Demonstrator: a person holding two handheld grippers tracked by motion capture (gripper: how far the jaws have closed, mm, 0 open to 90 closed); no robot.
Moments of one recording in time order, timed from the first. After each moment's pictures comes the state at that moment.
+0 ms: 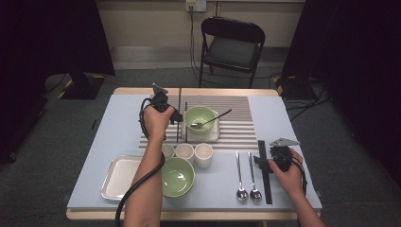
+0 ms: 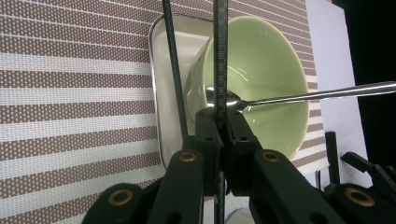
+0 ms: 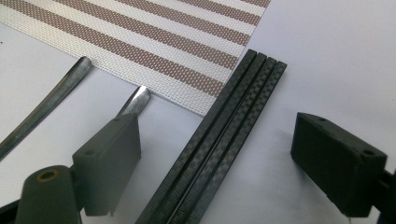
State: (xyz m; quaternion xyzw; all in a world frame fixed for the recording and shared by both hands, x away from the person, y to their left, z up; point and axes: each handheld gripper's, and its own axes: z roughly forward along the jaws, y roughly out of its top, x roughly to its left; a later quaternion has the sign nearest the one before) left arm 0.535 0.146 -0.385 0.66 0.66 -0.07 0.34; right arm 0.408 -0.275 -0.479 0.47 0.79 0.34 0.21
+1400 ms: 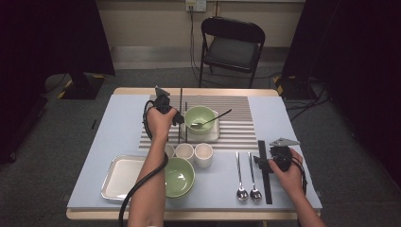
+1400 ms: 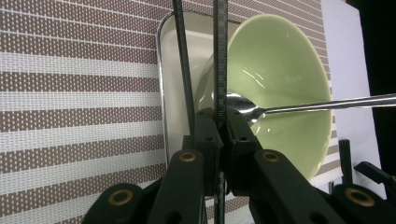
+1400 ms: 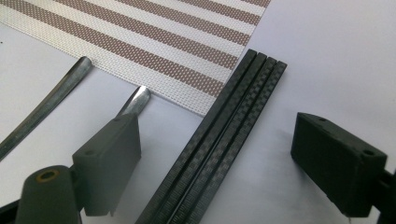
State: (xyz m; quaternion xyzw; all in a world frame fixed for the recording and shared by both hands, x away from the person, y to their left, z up) left arm 0.543 0.142 -0.403 0.66 0.67 -0.07 0.33; right arm 0.408 -0.275 -0.478 0.48 0.79 0.34 0.21
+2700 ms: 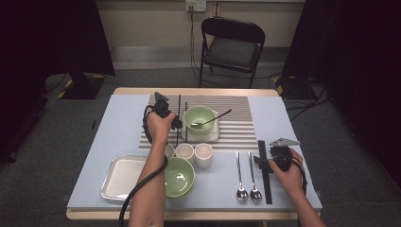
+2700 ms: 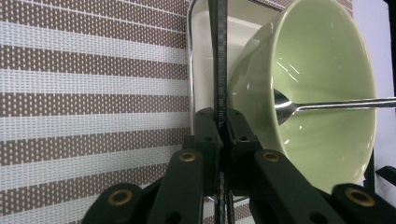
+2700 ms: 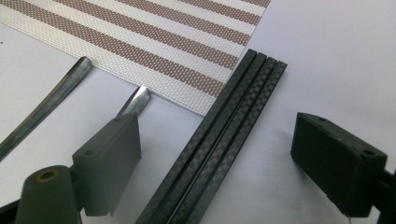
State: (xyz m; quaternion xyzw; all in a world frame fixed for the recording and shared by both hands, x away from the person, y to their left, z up) left arm 0.543 0.147 -0.425 0.65 0.68 -0.08 0.32; right arm 0.408 -0.276 -0.478 0.48 0.79 0.34 0.21
